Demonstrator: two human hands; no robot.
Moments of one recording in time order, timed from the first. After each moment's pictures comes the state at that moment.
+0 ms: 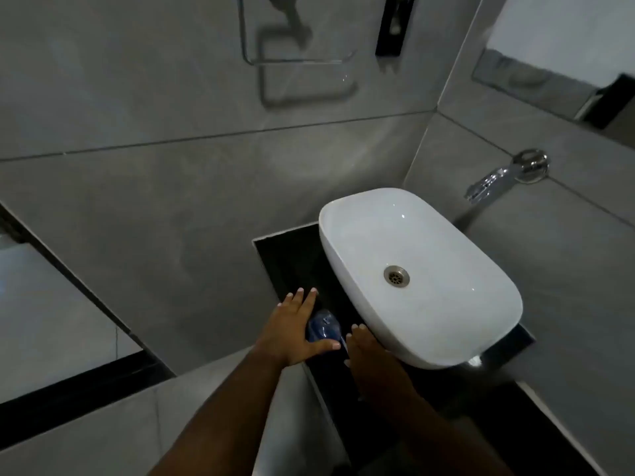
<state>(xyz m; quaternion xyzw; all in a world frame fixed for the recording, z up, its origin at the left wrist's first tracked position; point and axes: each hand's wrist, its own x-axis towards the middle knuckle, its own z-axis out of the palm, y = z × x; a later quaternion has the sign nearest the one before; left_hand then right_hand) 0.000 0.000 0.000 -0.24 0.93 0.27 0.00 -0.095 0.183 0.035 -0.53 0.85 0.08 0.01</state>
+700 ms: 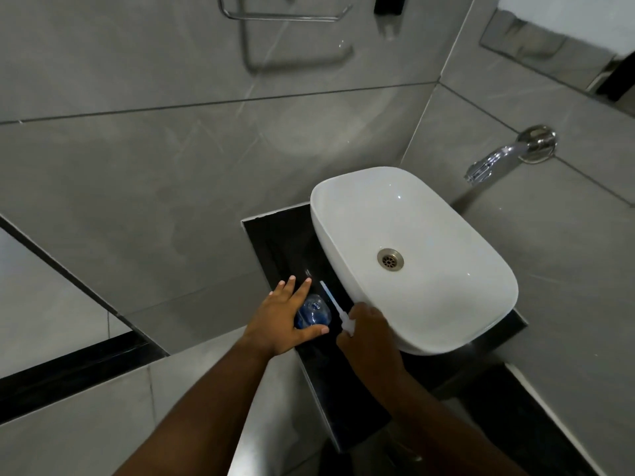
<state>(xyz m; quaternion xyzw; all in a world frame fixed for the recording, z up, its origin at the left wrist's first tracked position) -0.001 0.001 -0.016 -0.23 0.93 0.29 0.00 -0.094 0.166 0.073 -0.35 0.91 -0.22 0.10</state>
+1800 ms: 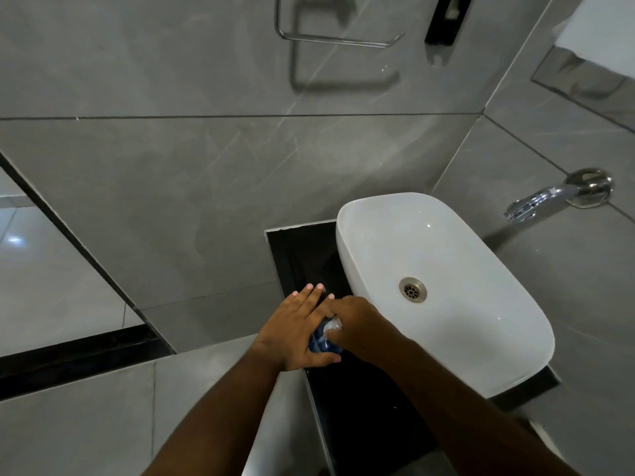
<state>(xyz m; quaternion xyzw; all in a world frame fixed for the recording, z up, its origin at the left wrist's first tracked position) -0.009 -0.012 -0.018 -0.14 0.97 0.17 -0.06 -0.121 0.088 0.112 -0.51 0.81 -0.02 0.30</state>
